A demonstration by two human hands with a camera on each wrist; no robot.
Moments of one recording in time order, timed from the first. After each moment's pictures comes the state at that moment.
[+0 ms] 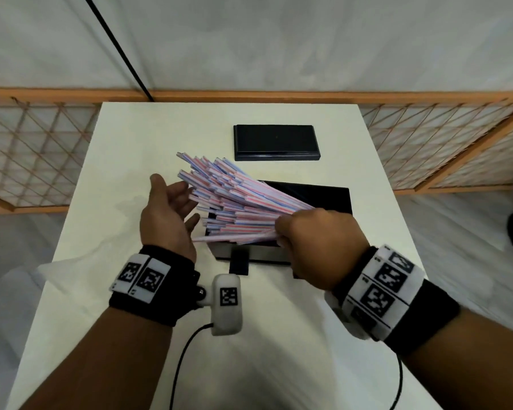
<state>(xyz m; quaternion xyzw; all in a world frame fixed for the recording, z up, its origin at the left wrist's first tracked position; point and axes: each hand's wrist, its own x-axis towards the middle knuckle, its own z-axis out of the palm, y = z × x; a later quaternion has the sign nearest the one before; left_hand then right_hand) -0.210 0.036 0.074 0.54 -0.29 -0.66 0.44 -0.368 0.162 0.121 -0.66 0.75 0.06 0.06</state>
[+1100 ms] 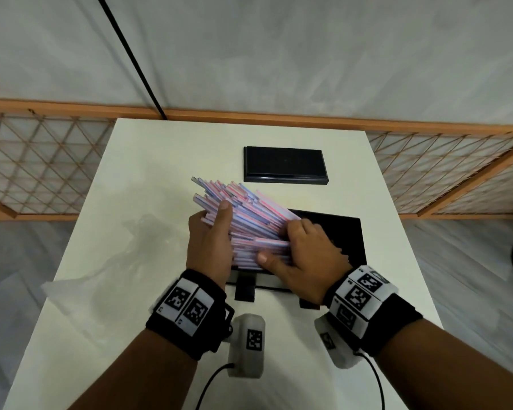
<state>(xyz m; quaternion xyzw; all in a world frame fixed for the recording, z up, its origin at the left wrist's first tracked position) -0.237 0.041 0.044 0.56 -0.41 -0.62 0.37 -0.379 0.136 0.073 -0.58 0.78 -0.09 0.21</state>
